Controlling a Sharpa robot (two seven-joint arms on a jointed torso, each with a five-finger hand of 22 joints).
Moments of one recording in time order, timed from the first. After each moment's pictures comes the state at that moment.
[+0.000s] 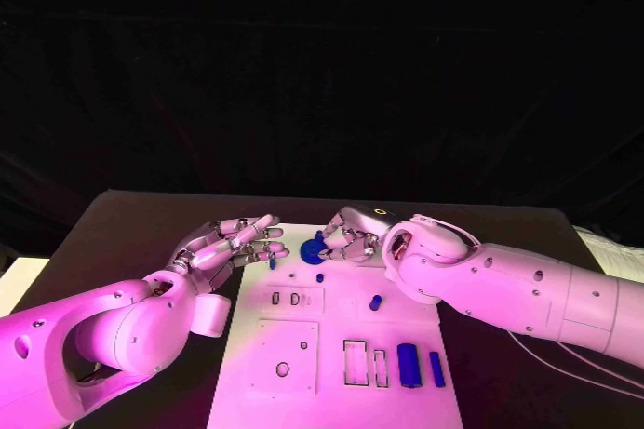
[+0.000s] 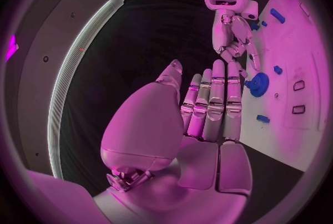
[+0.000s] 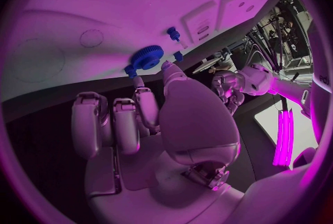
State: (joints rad) left arm 1.21 -0.97 -0.02 1.81 0.12 -0.35 0.37; left_hand 1.44 -0.03 0.03 0.19 0.15 0.98 0.21 0.10 0.07 1.11 0.16 0.08 0.07 1.18 0.10 0.16 0.19 0.17 0.97 0.21 0.27 0.09; right arm 1.20 -0.67 0.04 1.42 -1.52 -0.32 -0.16; right_hand 1.30 -0.07 0.05 0.25 0.29 0.97 0.15 0.07 0.07 1.44 0.05 1.24 1.31 1.47 -0.02 1.52 1.31 0.06 1.44 0.08 1.45 1.30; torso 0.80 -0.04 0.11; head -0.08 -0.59
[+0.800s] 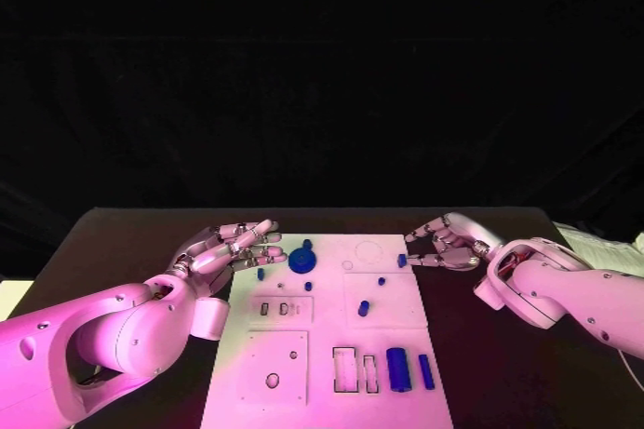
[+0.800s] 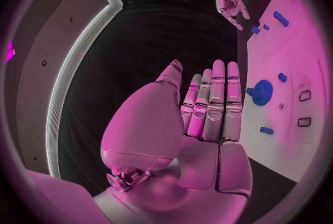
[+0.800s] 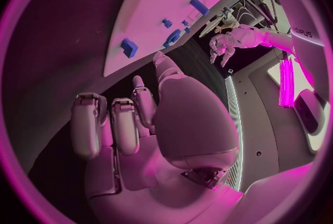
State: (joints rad) left arm 1.21 -0.97 -0.02 1.79 0.12 -0.34 0.37; left_hand 1.44 -0.03 0.03 0.19 0.15 0.98 0.21 0.10 0.07 1.11 0.16 0.08 0.07 1.18 0.10 0.16 0.19 0.17 0.97 0.21 0.27 0.10; right arm 1.13 -1.04 0.05 1.46 -1.06 -0.37 0.17; right_hand 1.41 -0.10 0.05 0.15 0.28 0.97 0.14 0.07 0.07 1.43 0.06 1.22 1.31 1.47 -0.02 1.52 1.31 0.06 1.44 0.08 1.45 1.30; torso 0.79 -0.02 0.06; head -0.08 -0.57
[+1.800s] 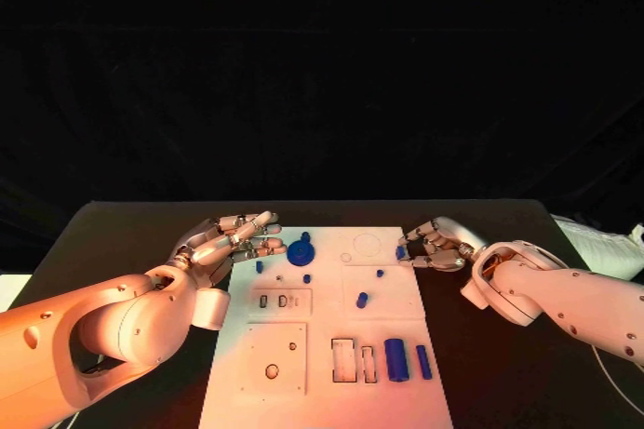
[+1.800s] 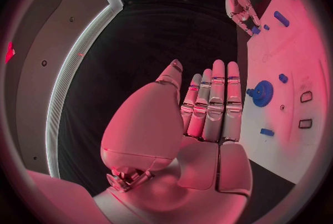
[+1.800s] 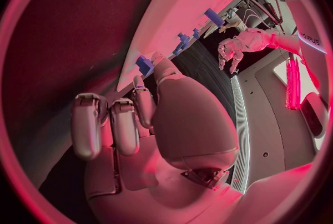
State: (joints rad) left arm 1.21 -0.96 -0.02 1.77 0.12 -0.34 0.37; left_hand 1.44 -0.03 0.03 0.19 0.15 0.98 0.21 0.10 0.07 1.11 0.16 0.07 0.07 1.18 0.10 0.16 0.19 0.17 0.97 0.21 0.27 0.09; right arm 1.09 -0.94 0.04 1.35 -1.06 -0.37 0.16; right_hand 1.43 -0.07 0.07 0.12 0.21 1.00 0.14 0.07 0.07 1.43 0.05 1.23 1.32 1.47 -0.02 1.53 1.31 0.06 1.44 0.08 1.45 1.31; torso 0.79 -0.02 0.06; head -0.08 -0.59
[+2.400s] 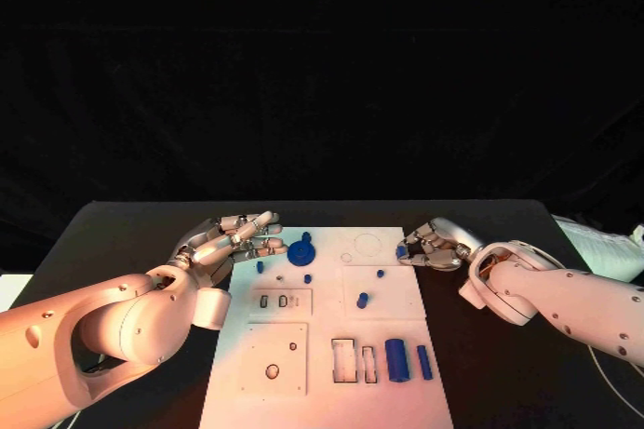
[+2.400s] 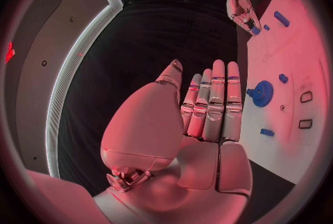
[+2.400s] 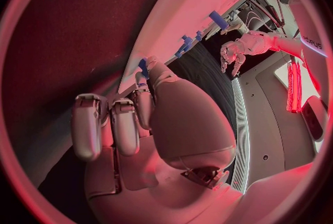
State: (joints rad) left arm 1.21 -0.96 -0.02 1.77 0.12 -0.34 0.37; left_hand 1.44 -0.03 0.03 0.19 0.15 0.98 0.21 0.10 0.07 1.11 0.16 0.07 0.07 1.18 0.10 0.16 0.19 0.17 0.97 0.21 0.27 0.09; right arm 1.09 -0.92 0.04 1.33 -1.08 -0.37 0.14; right_hand 1.45 -0.02 0.14 0.08 0.12 1.10 0.11 0.09 0.08 1.43 0.05 1.25 1.43 1.47 -0.03 1.53 1.31 0.06 1.45 0.07 1.46 1.31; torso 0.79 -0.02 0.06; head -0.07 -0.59
